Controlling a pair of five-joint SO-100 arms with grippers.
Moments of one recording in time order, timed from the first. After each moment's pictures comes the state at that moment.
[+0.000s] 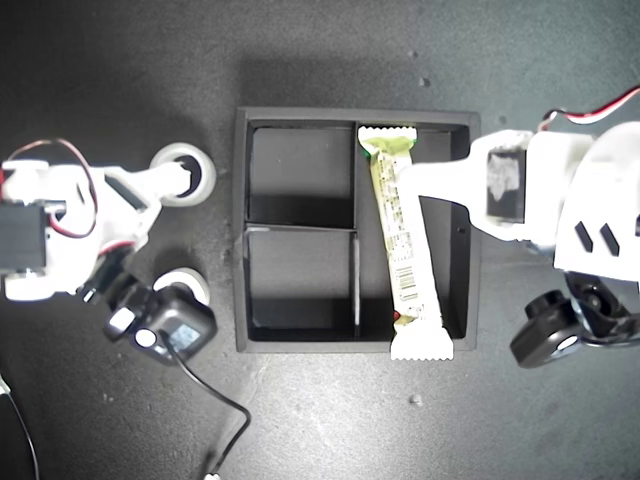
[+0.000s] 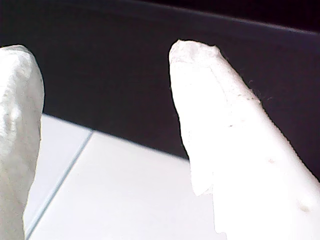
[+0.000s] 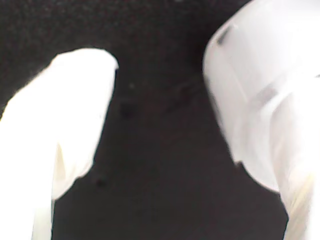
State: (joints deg) arm 0 -0.1 102.7 121.6 58.4 -55.3; arm 1 2.5 44.4 1.2 102.8 -4.0
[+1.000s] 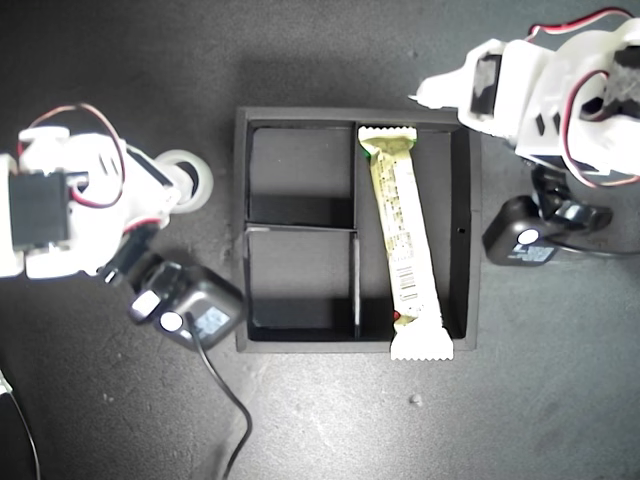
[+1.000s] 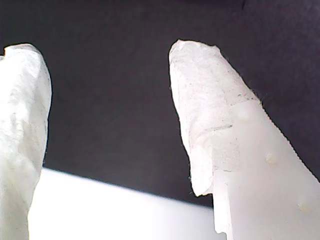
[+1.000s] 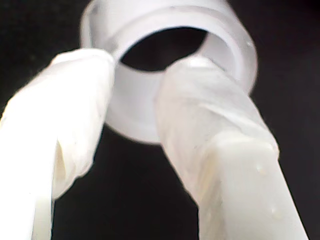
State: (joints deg) arm 0 -5.1 99.3 105.7 67.9 -49.8; arm 1 12.3 44.4 18.2 97.6 -4.0
